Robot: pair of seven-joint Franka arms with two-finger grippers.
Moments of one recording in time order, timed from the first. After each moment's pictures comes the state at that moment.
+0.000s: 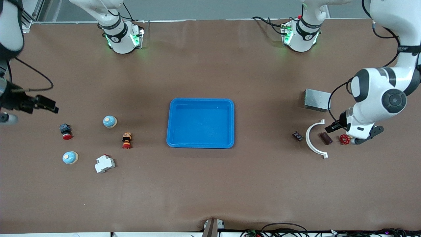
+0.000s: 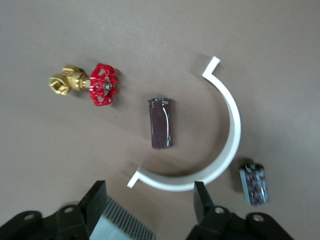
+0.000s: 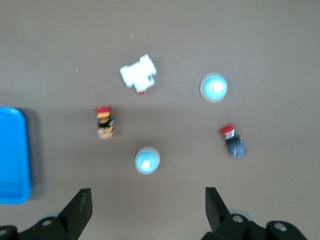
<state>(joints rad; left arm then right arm) 0.00 0.33 0.03 -2.03 0.05 2.27 -0.52 -0.16 0.17 0.04 -1.67 0.03 1.83 -0.17</state>
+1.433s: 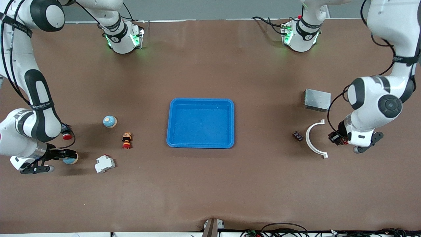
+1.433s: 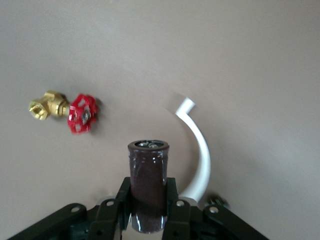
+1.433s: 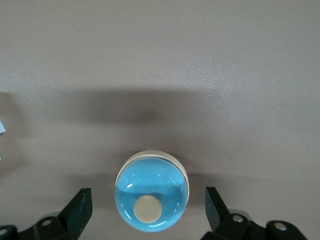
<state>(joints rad) 0.01 0.31 -0.02 -1.98 0.05 2.31 -0.61 -0.31 0.79 0.04 -1.51 0.03 2.31 -0.37</state>
